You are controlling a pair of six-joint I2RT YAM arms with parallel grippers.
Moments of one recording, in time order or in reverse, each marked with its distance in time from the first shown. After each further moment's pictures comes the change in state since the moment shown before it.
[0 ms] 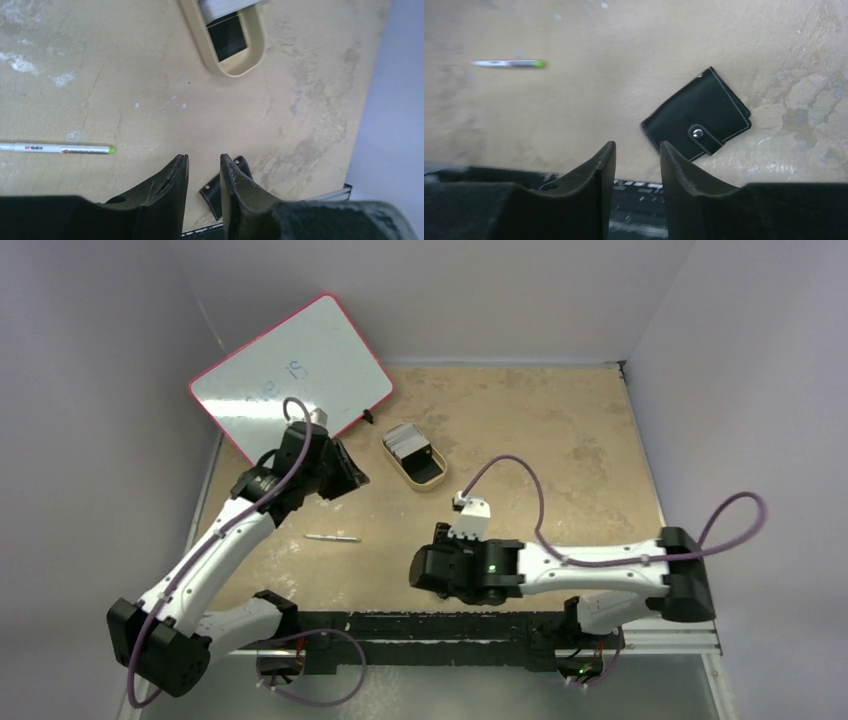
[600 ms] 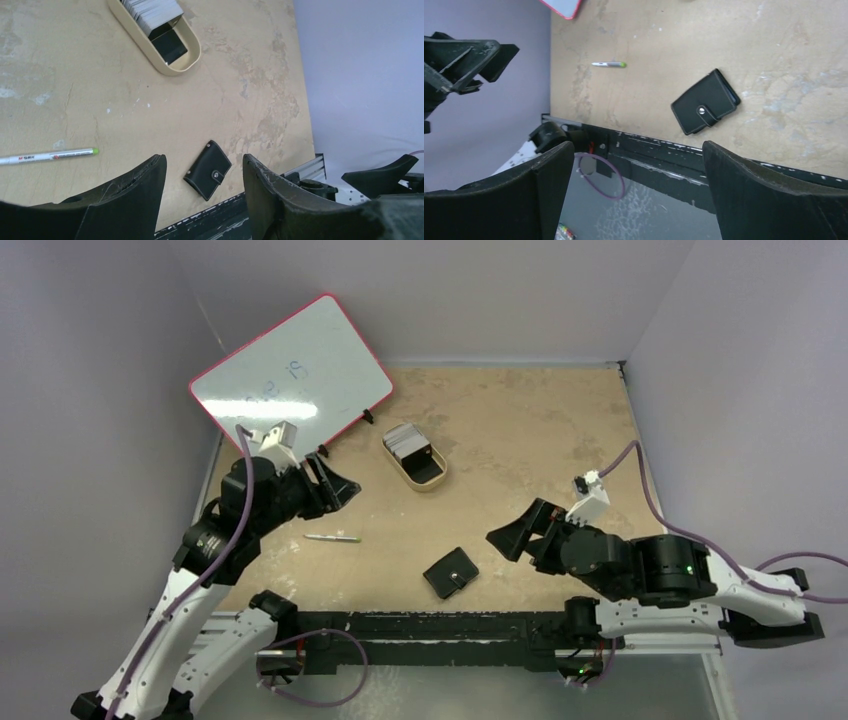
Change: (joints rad) left arm 0.000 -0.381 0.014 -0.028 0.108 0.104; right arm -0.005 -0.733 0.087 -0.260 -0.085 -0.093
